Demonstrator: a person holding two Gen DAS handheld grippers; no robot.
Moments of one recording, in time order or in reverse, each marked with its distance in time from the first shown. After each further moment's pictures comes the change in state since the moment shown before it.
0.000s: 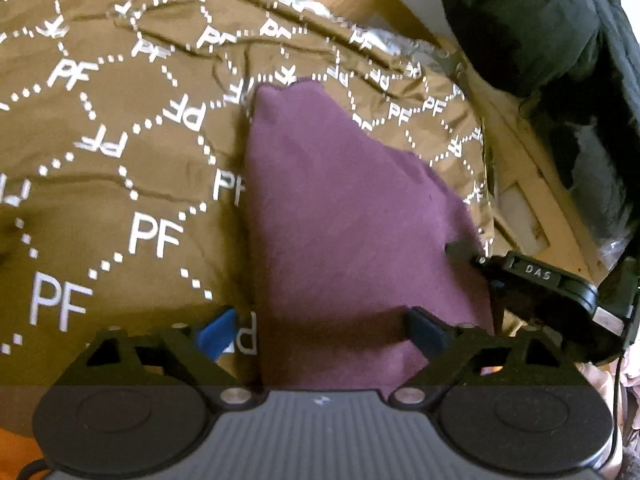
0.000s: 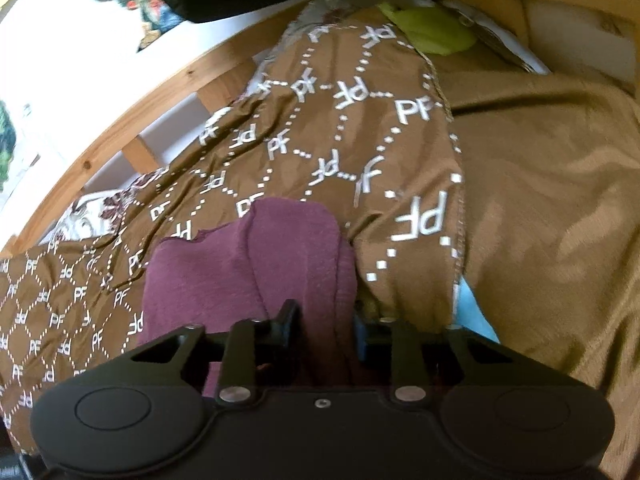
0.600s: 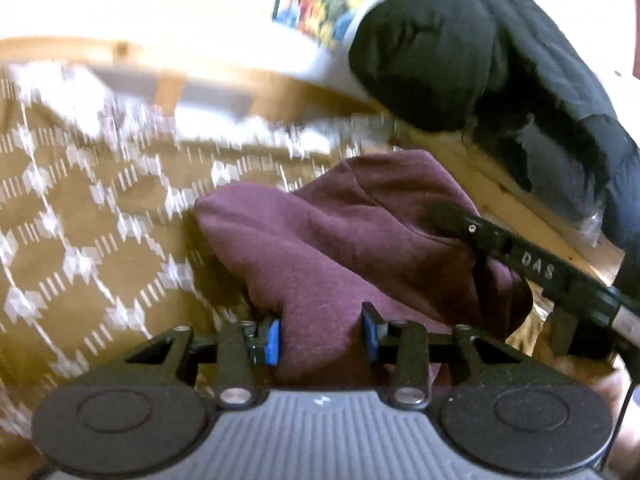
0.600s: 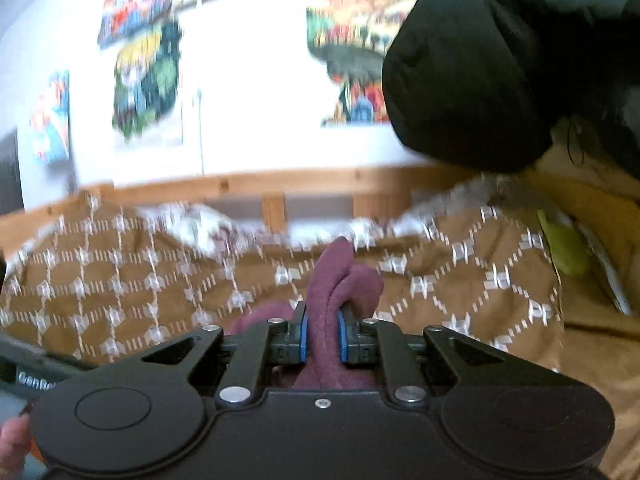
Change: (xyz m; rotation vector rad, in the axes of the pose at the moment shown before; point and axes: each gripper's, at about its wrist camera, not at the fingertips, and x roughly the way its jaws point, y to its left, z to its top) left arm -0.065 -0.057 0.013 0.367 -0.305 0.103; right arm -0.055 0.089 -0.019 -0.431 -0.425 0.194
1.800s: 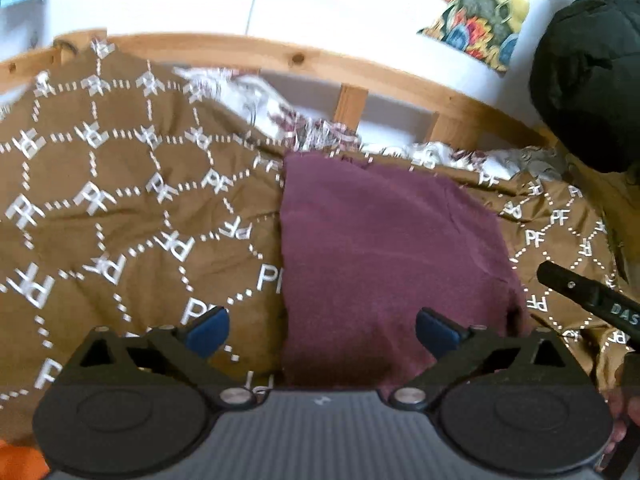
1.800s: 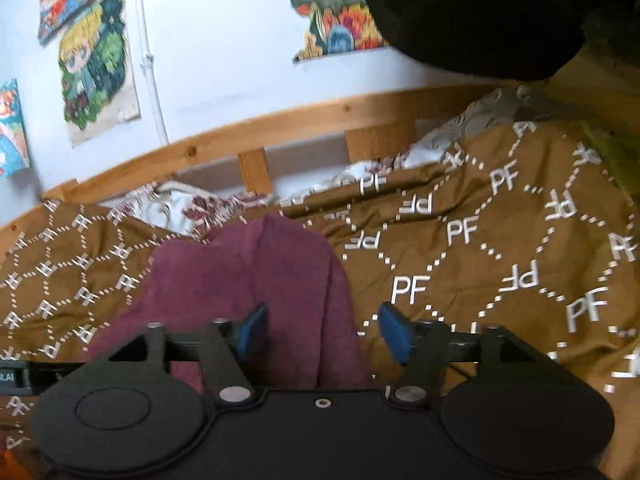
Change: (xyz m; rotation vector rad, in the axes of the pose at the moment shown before) left arm -0.007 0.061 0.010 -0.139 -0.010 0.441; right arm 0.091 0.006 -0.020 0.115 0.144 -0.027
